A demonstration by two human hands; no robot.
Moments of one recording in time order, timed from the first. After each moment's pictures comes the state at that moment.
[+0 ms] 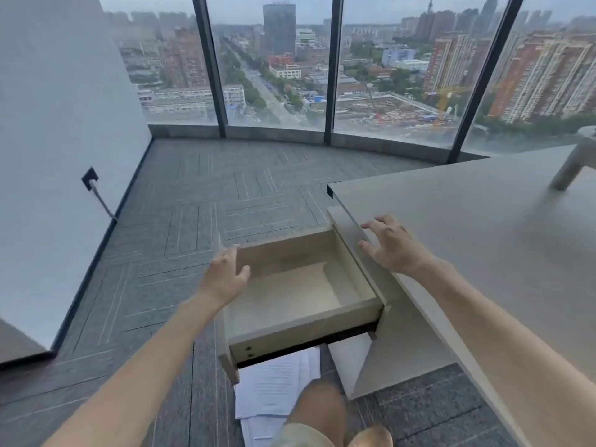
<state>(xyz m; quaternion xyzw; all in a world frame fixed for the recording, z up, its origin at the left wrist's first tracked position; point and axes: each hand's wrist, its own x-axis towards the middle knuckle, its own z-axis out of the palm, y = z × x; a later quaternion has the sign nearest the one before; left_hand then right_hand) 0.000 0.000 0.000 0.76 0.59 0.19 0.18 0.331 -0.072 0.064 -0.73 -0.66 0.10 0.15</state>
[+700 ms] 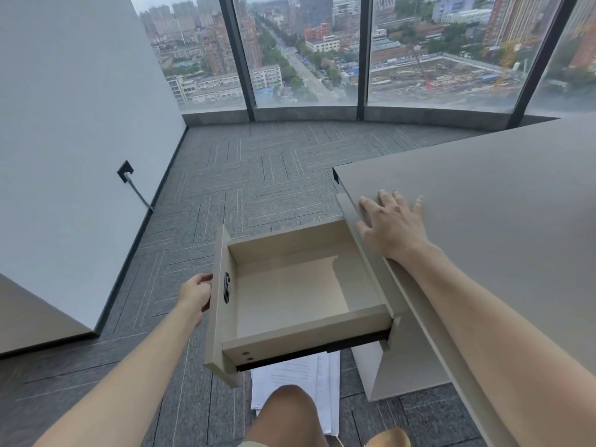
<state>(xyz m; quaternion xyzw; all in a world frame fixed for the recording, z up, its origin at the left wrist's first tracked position) -0.005 0.029 -0.063 0.34 0.74 0.38 0.44 0.358 -0.006 0.032 -0.75 -0.65 0.03 0.10</state>
